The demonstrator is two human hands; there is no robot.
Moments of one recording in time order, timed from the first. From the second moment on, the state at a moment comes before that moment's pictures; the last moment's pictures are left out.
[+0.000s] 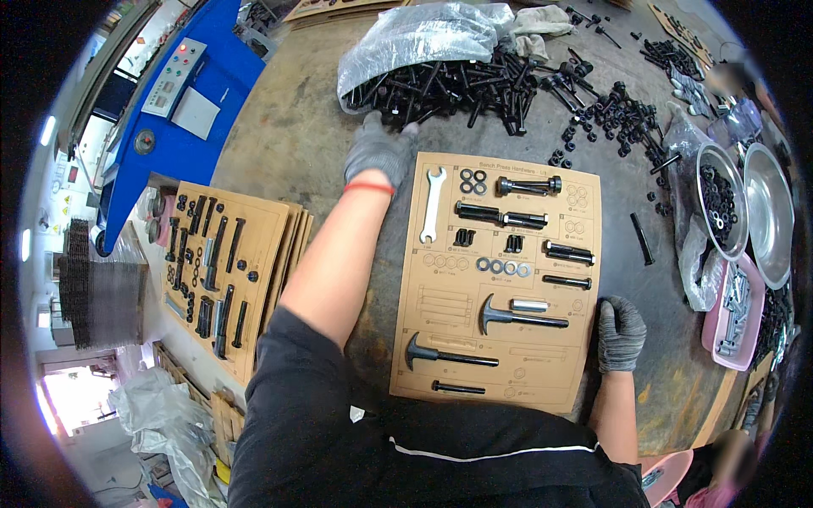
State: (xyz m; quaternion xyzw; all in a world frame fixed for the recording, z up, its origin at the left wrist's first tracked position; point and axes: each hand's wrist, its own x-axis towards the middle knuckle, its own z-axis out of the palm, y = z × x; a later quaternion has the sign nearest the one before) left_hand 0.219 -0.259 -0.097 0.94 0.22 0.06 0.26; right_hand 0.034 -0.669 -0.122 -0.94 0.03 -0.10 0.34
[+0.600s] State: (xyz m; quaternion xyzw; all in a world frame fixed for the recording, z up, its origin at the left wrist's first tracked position) left_hand 0.209 -0.228 -0.098 0.97 0.16 -0.15 0.13; right_hand 0.041 -0.681 -0.121 -0.91 0.01 -0.08 0.41
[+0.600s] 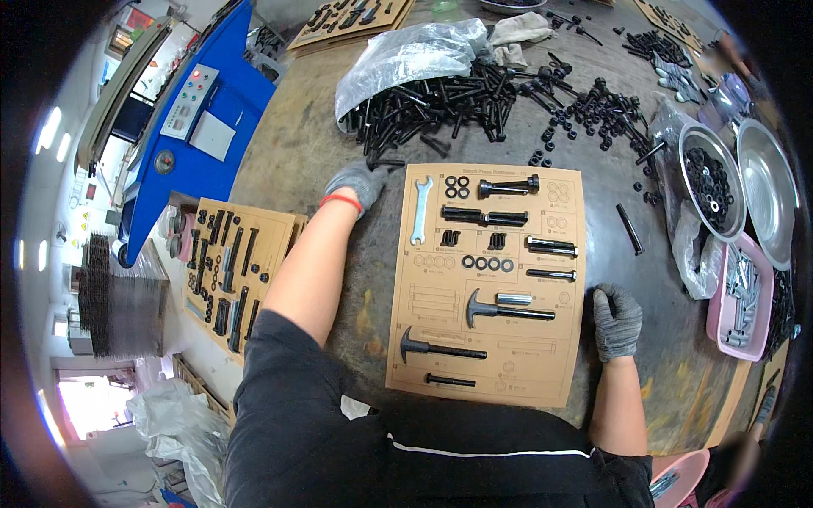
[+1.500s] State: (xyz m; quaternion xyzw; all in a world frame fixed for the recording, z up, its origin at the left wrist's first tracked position) left_hand 0.306 -0.434 -0.065 0.98 0.10 -0.19 0.00; right_hand 0.044 -0.685 -0.105 -0.88 0.01 -0.04 0.47
